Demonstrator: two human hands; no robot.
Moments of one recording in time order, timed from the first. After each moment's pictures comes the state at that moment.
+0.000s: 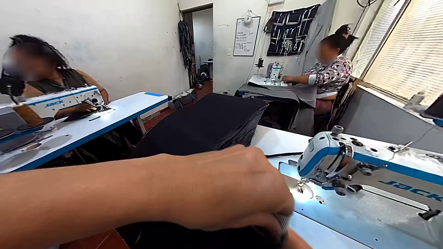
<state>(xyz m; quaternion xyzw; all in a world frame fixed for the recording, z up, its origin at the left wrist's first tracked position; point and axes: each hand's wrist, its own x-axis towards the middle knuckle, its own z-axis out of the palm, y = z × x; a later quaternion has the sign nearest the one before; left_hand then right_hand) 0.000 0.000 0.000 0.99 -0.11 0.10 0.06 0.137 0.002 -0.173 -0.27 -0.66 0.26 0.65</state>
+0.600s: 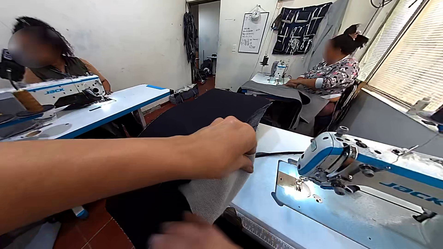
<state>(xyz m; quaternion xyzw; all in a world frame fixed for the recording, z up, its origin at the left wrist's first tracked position) 0.006 0.024 -0.003 0.98 0.18 0.06 0.04 0.078 -0.101 -0.146 -0.28 -0.81 0.04 0.52</state>
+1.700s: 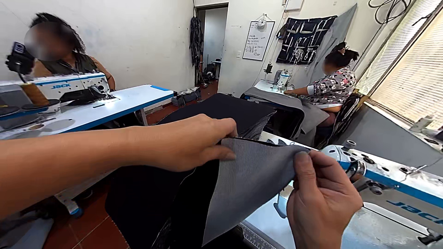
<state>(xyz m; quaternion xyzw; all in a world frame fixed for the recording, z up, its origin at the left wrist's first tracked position) -0.054 0.036 0.009 0.97 0.17 0.12 0.07 0.166 -0.026 -0.128 -0.36 -0.47 0.00 0.80</state>
